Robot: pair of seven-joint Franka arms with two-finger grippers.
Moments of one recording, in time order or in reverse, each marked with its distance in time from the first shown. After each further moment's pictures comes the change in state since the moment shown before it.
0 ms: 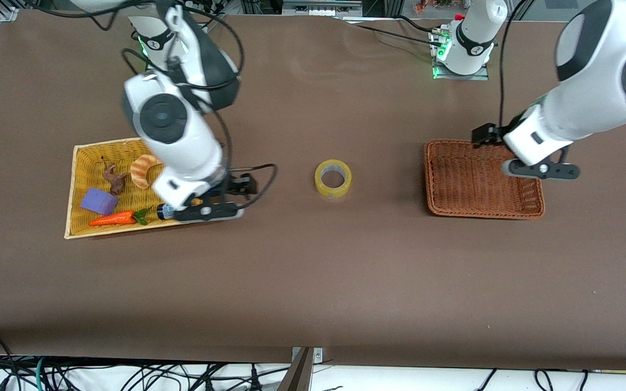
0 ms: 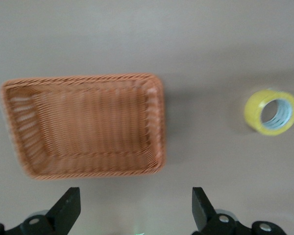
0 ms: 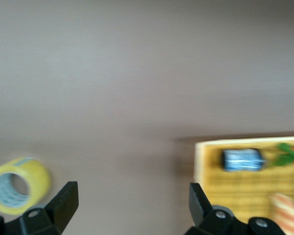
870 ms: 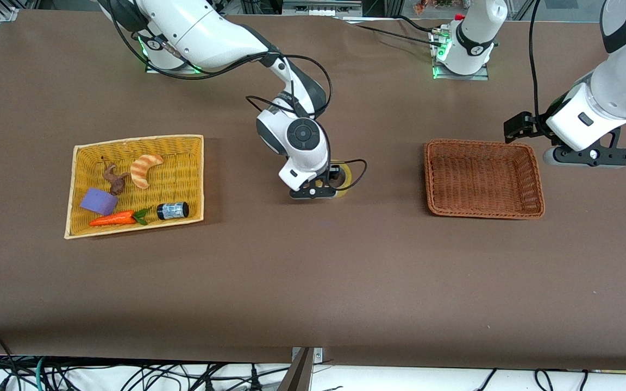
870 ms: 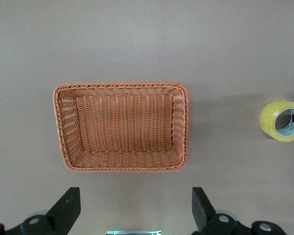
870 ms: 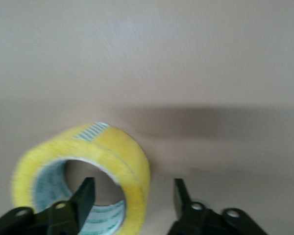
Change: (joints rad) left arm -0.001 -0.038 0.102 0.154 0.072 -0.168 0.067; right arm 0.286 0.347 0.094 -0.076 0.000 0.435 0.413
